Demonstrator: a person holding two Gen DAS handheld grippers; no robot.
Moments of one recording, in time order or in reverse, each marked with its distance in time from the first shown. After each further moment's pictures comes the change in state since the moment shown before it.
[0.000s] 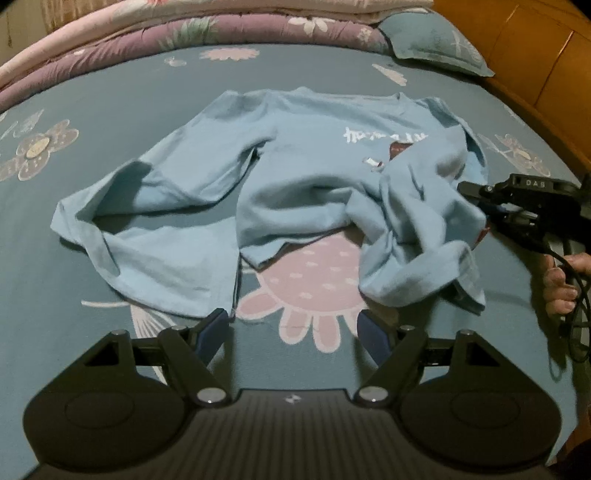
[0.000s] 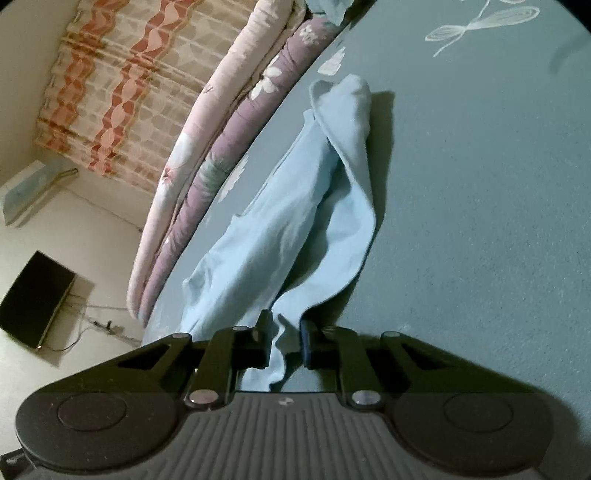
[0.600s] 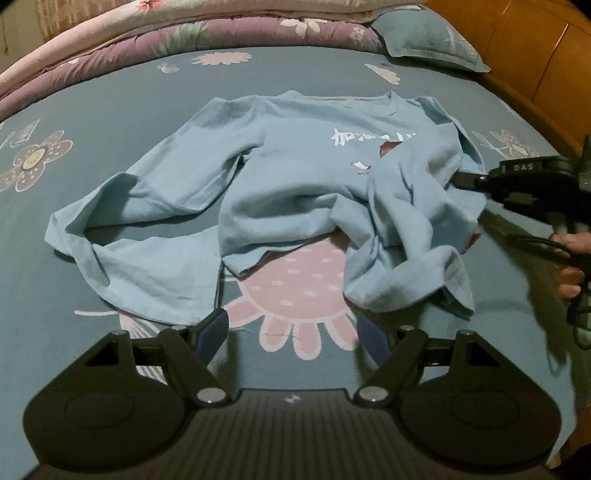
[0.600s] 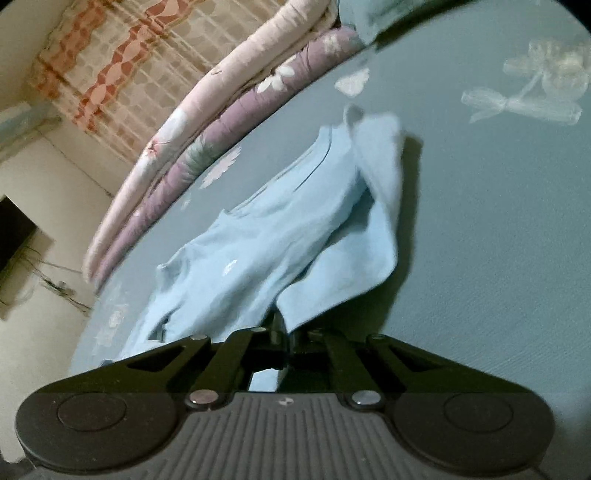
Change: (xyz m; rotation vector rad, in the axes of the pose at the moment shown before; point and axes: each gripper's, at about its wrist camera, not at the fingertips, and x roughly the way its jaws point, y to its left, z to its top) left arm -0.006 -0.020 0.006 0.032 -0.013 0.011; right arm -0.019 0.041 0.011 -0.228 0.027 -0.176
